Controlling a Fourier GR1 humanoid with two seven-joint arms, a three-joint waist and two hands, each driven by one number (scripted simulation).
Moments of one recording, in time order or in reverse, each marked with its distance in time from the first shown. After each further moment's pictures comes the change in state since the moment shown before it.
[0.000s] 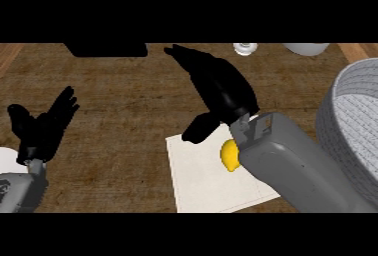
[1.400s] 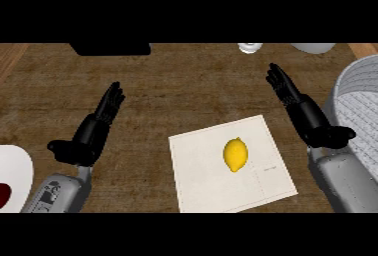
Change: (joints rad) left arm -0.019 -0.152 -0.180 -0.078 -0.060 0.000 -0.319; right arm 0.506 -0.141 -0.303 0.124 -0.594 -0.041 -0.806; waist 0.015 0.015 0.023
